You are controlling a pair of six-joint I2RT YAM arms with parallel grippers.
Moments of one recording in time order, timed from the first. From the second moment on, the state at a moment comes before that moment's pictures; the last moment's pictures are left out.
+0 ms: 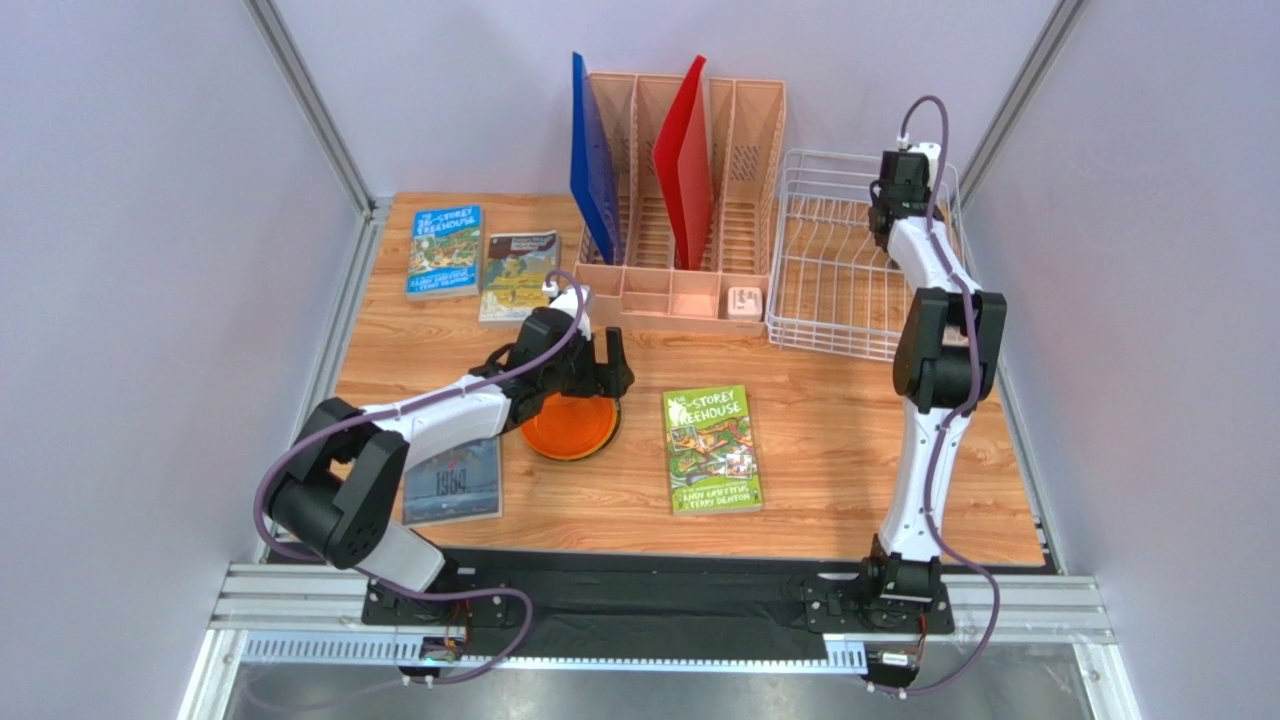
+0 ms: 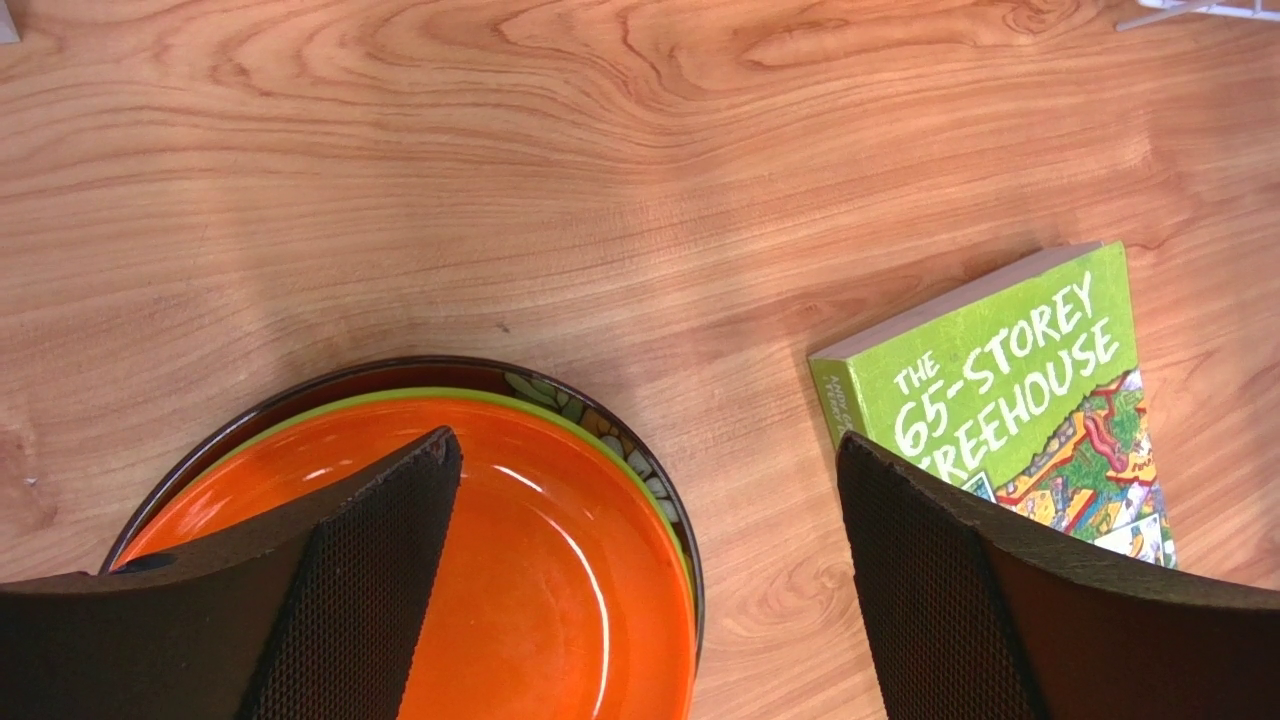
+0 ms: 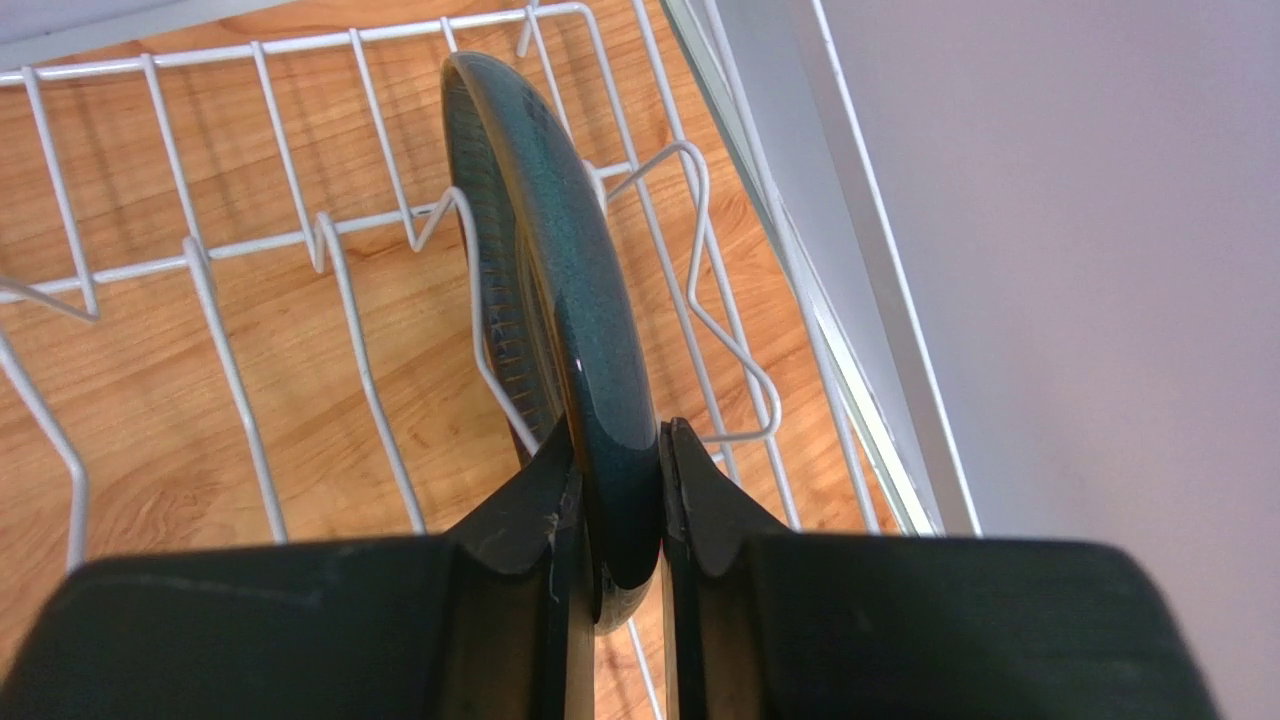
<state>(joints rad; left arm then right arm) -0.56 1.51 0.77 0.10 0.05 -0.44 -0.10 2.31 2.01 -0.34 0.52 -0.02</state>
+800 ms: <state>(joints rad) -0.56 1.45 0.77 0.08 0.05 -0.44 -0.06 1.97 1.80 -0.27 0.64 -0.02</state>
